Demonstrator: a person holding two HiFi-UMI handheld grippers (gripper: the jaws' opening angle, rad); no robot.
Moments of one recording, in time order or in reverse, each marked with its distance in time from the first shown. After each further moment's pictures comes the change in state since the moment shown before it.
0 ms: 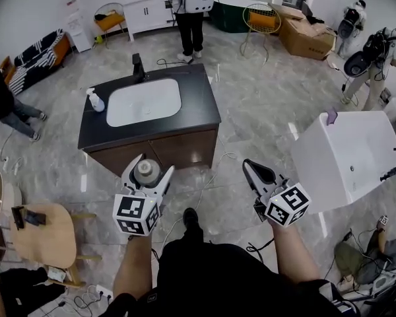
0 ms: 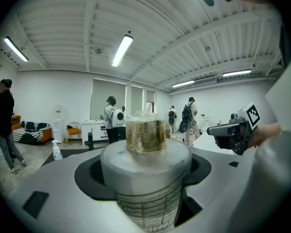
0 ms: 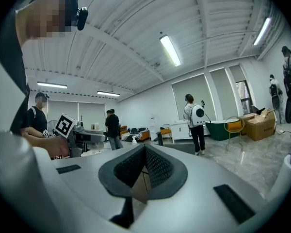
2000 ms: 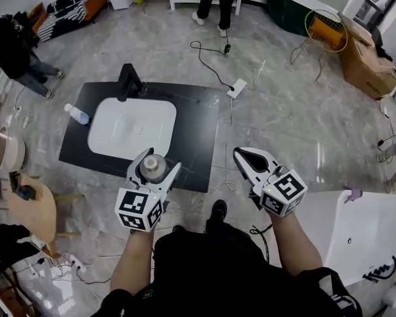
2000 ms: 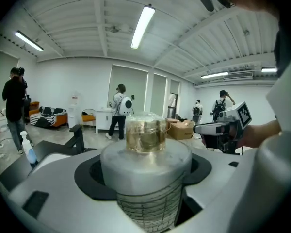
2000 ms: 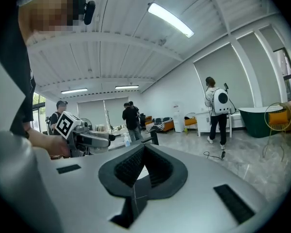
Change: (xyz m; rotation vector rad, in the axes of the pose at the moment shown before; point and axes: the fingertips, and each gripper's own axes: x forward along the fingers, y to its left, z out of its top) left arm 0.400 0.079 0.045 -0.158 0.113 0.233; right arm 0.315 -0.347 0.052 -0.012 0.141 0.421
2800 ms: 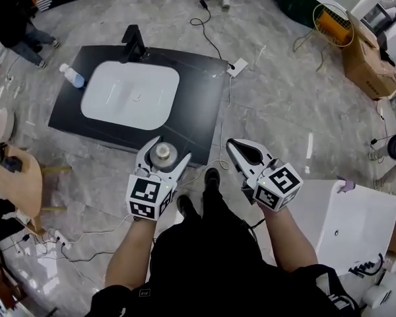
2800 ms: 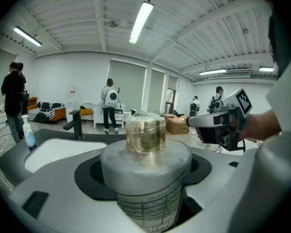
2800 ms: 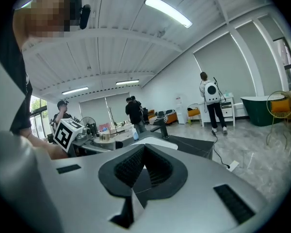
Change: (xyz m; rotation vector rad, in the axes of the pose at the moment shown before) left arm -0.021 -0.030 -0.076 -0.005 0.051 -0.026; right arm 0.004 0.059 -0.050 0.053 0.074 0.039
